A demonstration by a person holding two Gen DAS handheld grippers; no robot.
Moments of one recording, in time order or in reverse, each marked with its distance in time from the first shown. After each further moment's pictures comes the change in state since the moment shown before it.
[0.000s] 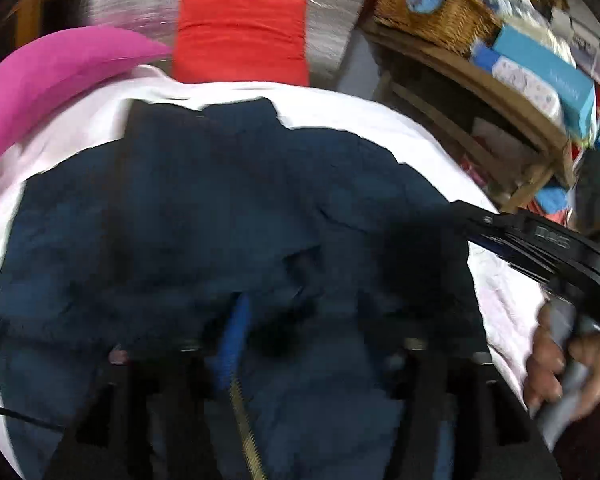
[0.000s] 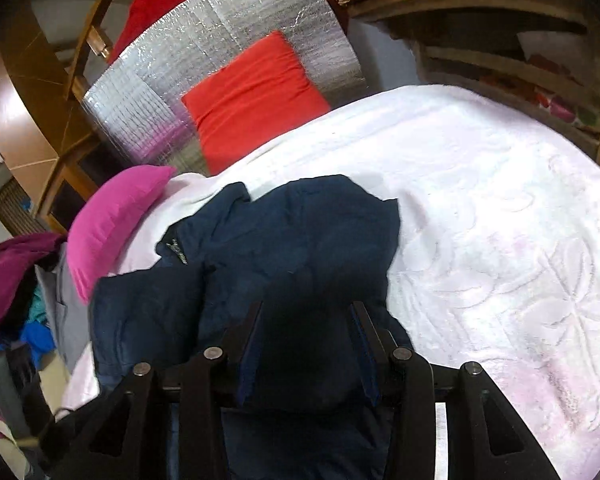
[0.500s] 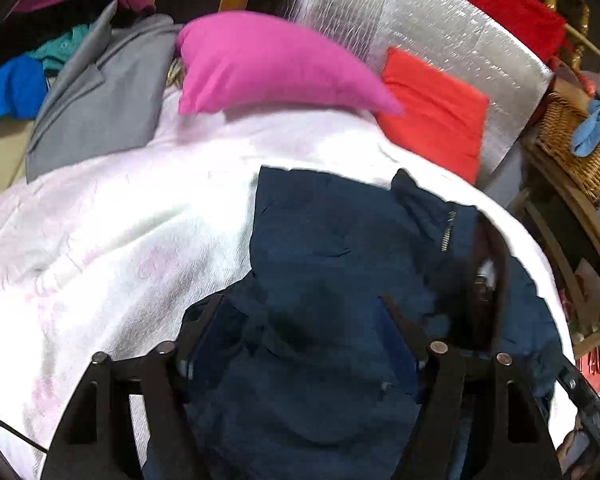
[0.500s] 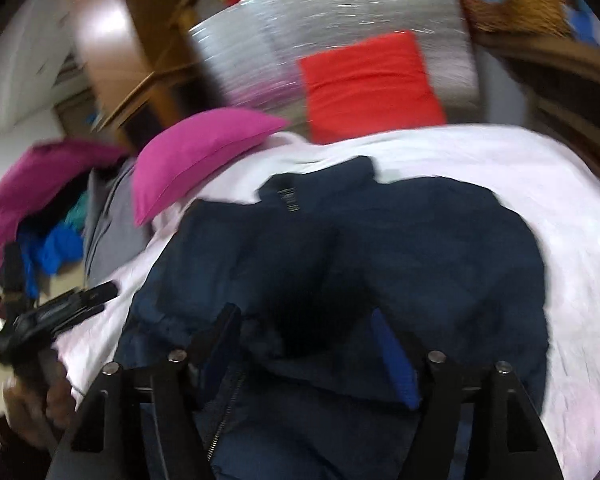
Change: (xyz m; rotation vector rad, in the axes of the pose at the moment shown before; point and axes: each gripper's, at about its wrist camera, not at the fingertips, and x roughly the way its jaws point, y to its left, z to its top) left arm -0.067 0.160 -0.017 -0.414 -0.165 0.317; right arm 0.017 0.111 -0.051 -0.382 0.024 0.157
